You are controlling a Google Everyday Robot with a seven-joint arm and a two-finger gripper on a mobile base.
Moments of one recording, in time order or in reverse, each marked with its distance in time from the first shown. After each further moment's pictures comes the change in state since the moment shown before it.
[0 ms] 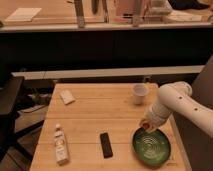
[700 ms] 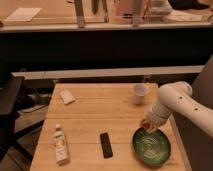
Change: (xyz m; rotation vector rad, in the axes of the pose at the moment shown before) arm -0.001 0.001 -0.001 -0.001 0.000 -0.013
